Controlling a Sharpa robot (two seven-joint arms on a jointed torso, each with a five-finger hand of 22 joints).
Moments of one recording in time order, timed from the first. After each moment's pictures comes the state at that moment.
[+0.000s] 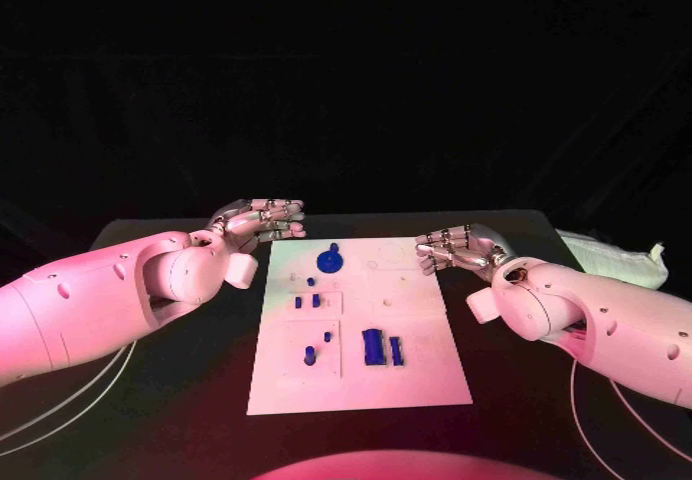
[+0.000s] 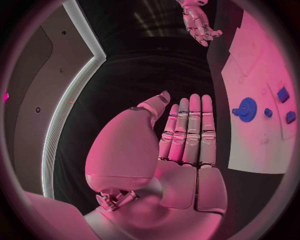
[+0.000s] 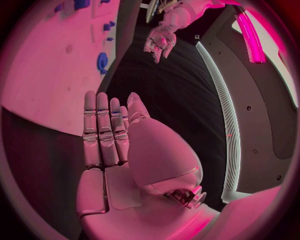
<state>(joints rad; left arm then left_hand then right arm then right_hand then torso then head) 1.16 -0.81 -0.05 1.35 0.09 -0.17 0.24 1.36 -0.13 0.38 0.04 0.08 0.96 0.15 0.14 0.07 1.08 0.14 0.20 0.08 0.96 0.10 0.44 0.29 0.16 0.88 0.20 0.08 0.78 0.89 -0.85 0.20 1.43 -0.43 -0.35 0.14 1.58 0.10 -0.16 0.13 0.19 0.96 0.18 0.07 0.21 1.09 0.13 0.07 0.32 1.08 0.09 0.20 0.34 0.17 0.91 0.19 0.42 0.46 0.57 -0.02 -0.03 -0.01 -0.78</state>
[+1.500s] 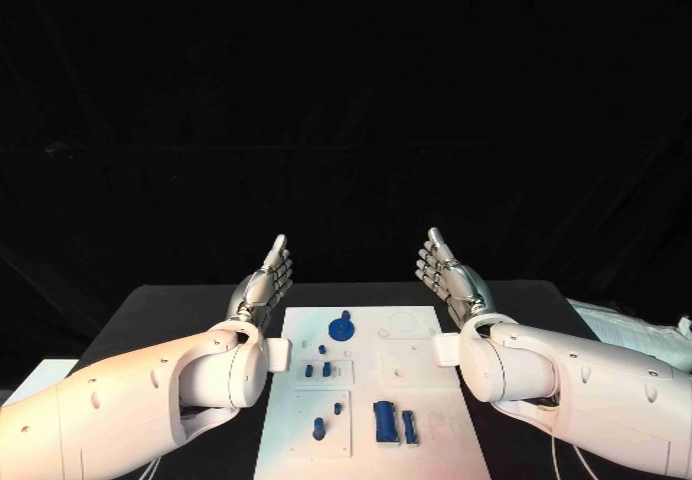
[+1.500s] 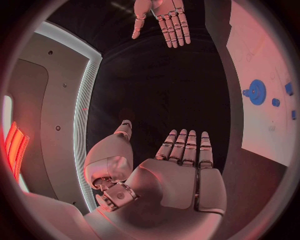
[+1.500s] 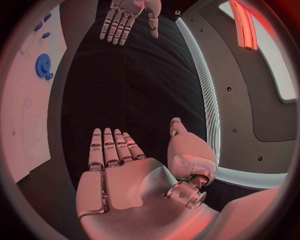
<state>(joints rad) 1.05 -0.78 0.00 1.57 0.03 -0.70 0.47 0.39 0.00 0.08 0.00 0.01 0.28 0.00 0.01 0.00 0.30 0.01 0.01 0.00 0.27 0.00 0.01 0.00 0.03 0.21 0.04 0.00 0.13 1.05 -0.78 0.00 1.57 -0.02 -0.72 0.48 0.42 0.00 -0.01 0.00 0.01 0.27 0.01 0.01 0.00 0.31 0.00 0.01 0.00 0.32 0.00 0.00 0.00 0.04 0.29 0.02 0.01 0.02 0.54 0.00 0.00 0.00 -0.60</state>
